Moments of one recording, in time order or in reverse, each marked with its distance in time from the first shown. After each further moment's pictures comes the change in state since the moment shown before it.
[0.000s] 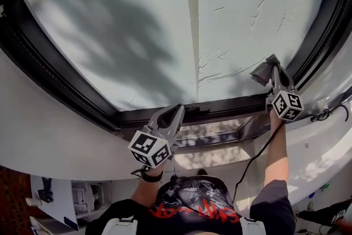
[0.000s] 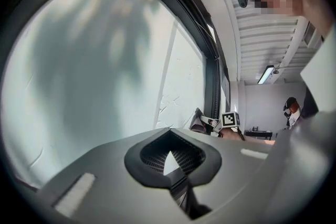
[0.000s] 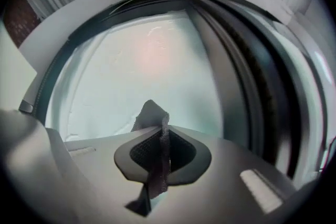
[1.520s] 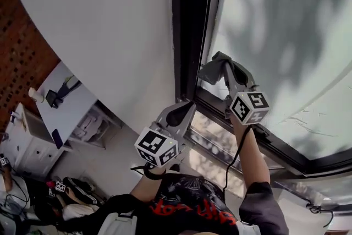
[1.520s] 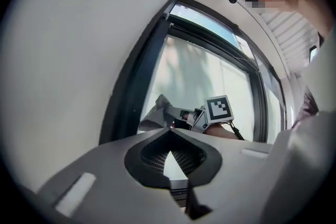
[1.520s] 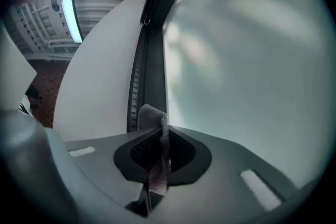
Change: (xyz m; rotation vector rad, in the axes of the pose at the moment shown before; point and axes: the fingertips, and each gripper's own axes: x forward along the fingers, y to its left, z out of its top) left arm -0.264 0.114 0.038 0.017 -0.181 0.587; right arm 0.034 0.619 -0.005 0.164 0.105 1.002
